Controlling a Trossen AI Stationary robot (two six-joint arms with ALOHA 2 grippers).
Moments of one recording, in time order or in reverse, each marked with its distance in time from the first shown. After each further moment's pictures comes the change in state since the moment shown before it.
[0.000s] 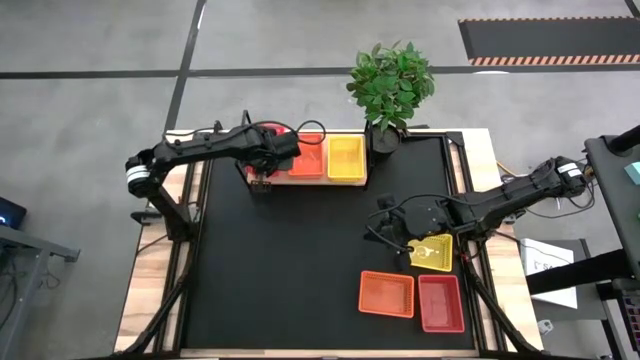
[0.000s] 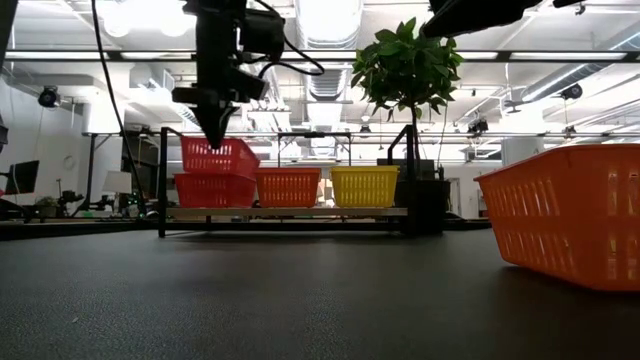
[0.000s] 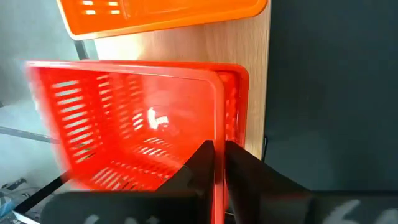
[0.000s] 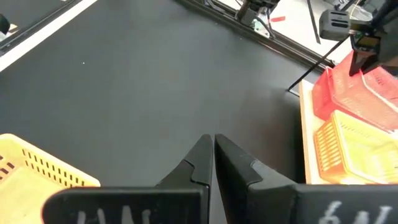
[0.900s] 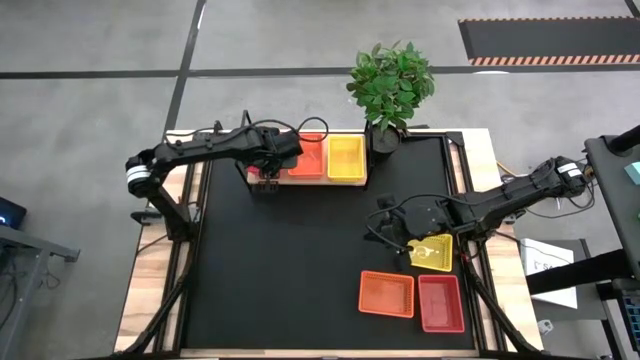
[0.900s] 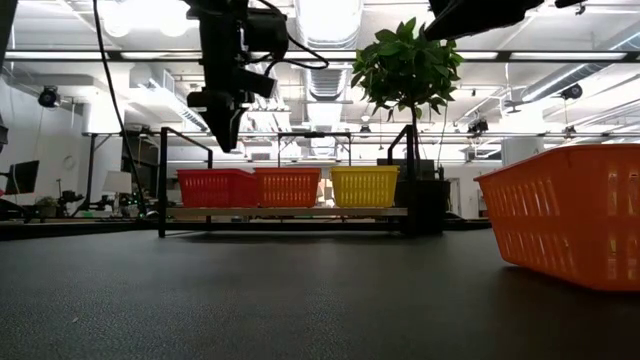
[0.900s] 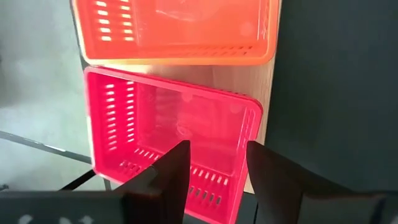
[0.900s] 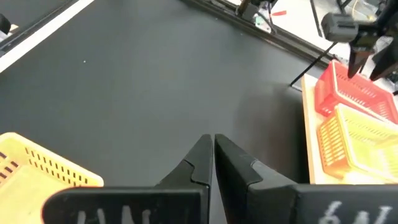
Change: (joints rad) left arm -0.002 0.000 -0.017 0.106 0.028 -0.055; right arm 0.000 0.000 0.000 -0.012 0.000 0.022
